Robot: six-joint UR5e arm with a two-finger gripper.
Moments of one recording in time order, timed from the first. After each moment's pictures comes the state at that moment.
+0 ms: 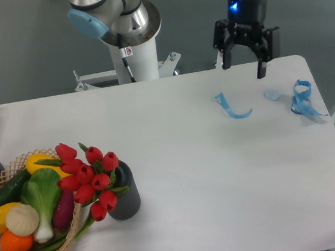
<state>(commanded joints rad) 2.92 -1.48 -1.91 -1.02 1.04 1.60</state>
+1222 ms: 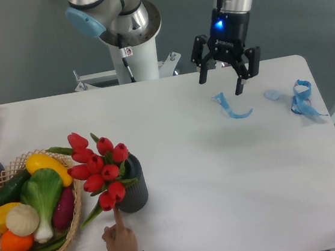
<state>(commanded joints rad) 2.89 -1.48 -1.99 -1.03 0.91 1.58</state>
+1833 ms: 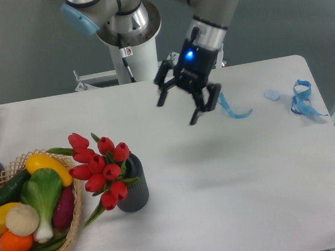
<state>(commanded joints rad) 2.73 -1.58 -2.01 -1.02 0.65 1.42</state>
